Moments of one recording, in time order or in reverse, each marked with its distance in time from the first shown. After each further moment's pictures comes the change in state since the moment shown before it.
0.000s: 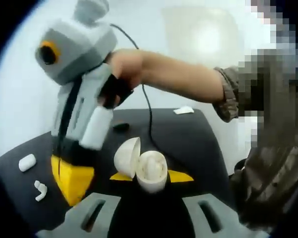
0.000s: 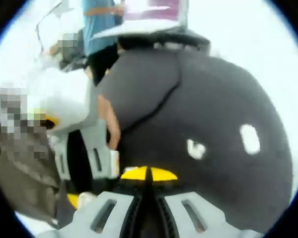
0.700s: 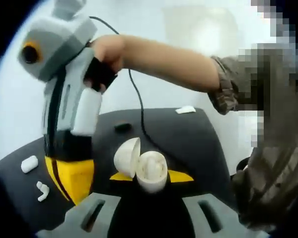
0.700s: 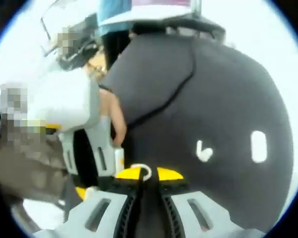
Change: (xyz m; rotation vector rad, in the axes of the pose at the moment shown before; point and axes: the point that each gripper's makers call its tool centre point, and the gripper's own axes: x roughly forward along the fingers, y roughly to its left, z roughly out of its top) left arm -0.004 0.008 -0.001 0.026 -0.001 0.032; right arm 0.024 0.016 -0.002 -0.186 0.322 0.154
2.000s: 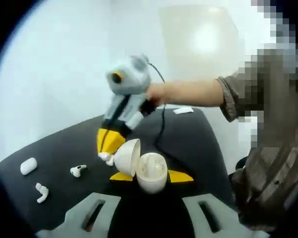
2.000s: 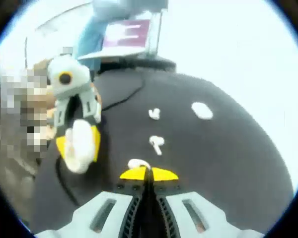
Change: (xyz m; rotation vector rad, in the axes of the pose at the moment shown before) left arm 0.000 -0.003 -0.002 0.003 -0.006 -0.027; right arm -0.065 -0.029 -0.101 0.186 -0.611 -0.429
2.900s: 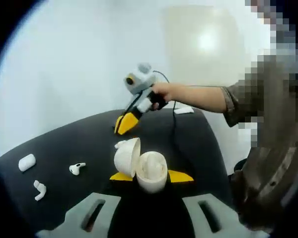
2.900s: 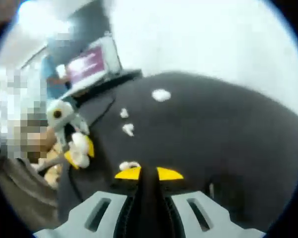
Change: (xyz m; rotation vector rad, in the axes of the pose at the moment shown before) left arm 0.000 0.010 -0.001 -0.042 0.010 -0.009; right arm -0.040 -0.021 -0.032 0.467 0.078 -0.017
